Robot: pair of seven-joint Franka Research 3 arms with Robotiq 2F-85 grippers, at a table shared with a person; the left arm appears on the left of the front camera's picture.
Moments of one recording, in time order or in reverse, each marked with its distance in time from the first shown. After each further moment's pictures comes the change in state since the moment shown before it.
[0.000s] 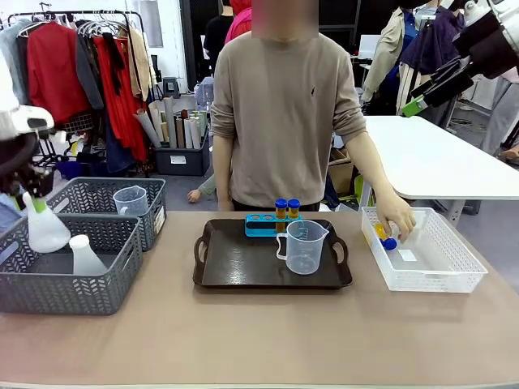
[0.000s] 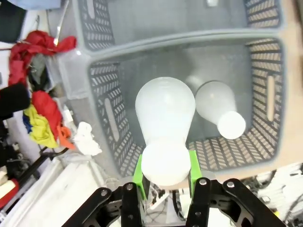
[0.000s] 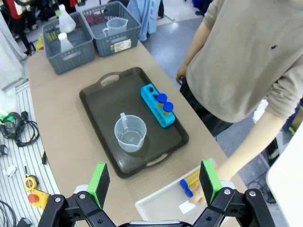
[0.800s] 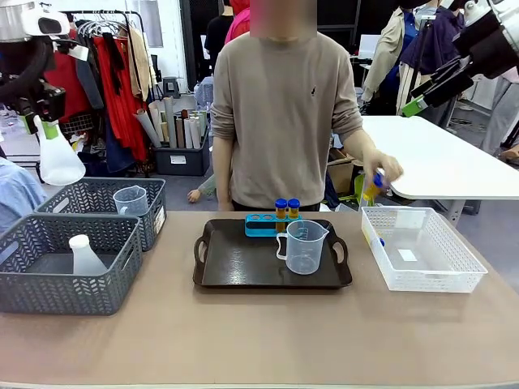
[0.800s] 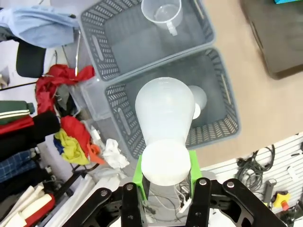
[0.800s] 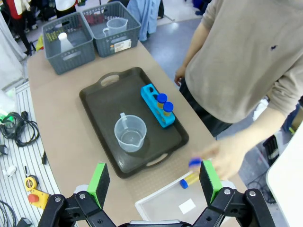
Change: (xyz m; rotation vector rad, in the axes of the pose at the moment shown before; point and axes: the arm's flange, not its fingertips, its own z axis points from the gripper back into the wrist) left arm 0.006 -0.073 0.148 0.071 -0.082 -0.186; right arm 0.000 0.000 0.000 0.000 0.000 0.000
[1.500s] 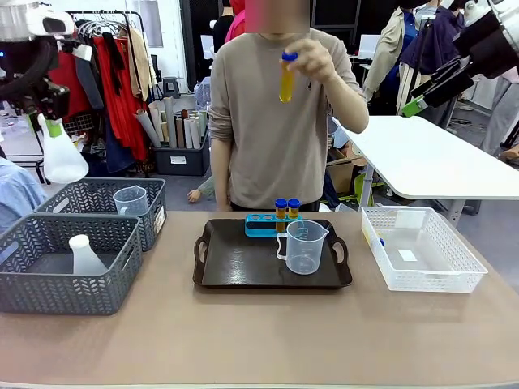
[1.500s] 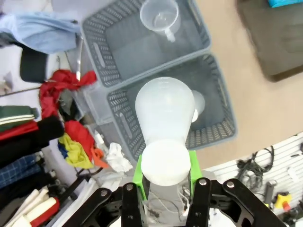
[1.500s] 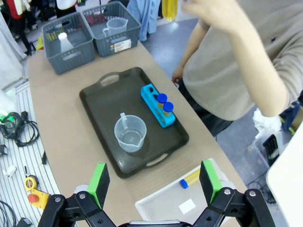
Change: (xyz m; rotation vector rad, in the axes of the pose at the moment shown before) left arm 0.007 -0.012 0.021 0.013 -0.030 -0.026; right arm 0.000 0.000 0.000 0.000 0.000 0.000
